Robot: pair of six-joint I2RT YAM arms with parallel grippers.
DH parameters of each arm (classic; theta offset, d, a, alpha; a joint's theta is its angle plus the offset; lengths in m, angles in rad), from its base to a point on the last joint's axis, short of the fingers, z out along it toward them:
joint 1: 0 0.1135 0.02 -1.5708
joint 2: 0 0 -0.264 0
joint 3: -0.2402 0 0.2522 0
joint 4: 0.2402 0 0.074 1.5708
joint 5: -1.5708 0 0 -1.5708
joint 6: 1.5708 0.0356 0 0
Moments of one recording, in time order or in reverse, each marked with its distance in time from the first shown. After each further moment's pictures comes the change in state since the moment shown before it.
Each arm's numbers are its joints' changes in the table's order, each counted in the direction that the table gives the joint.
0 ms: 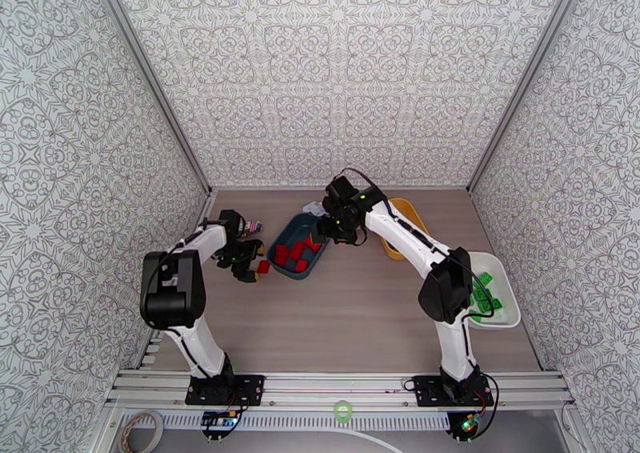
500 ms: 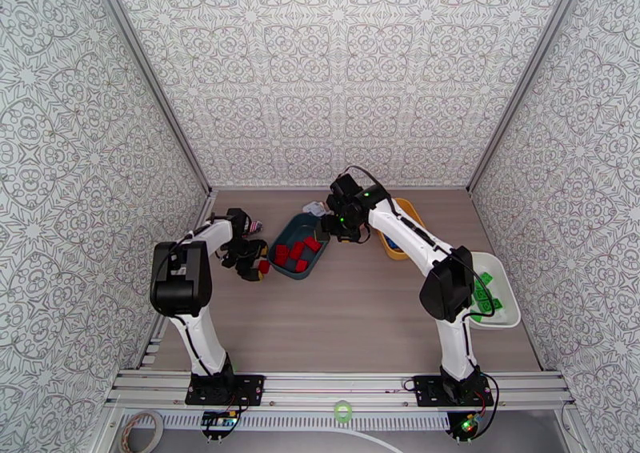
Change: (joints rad) left arm -0.015 0.082 -0.085 0.071 0.000 -0.001; right arm -0.020 0.000 0.000 0.001 0.000 -0.006
